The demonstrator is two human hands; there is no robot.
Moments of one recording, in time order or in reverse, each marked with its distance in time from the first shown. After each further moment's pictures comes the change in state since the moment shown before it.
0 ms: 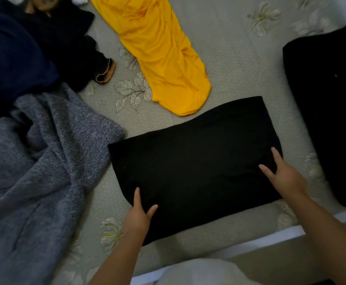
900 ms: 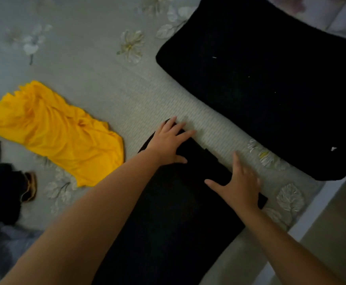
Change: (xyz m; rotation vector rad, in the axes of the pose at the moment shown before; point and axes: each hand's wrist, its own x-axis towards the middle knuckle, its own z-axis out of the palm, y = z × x) left_hand 0.046 0.384 0.038 1.367 -0.004 1.246; right_hand 0.025 0.027 0.015 0.518 0.111 0.263
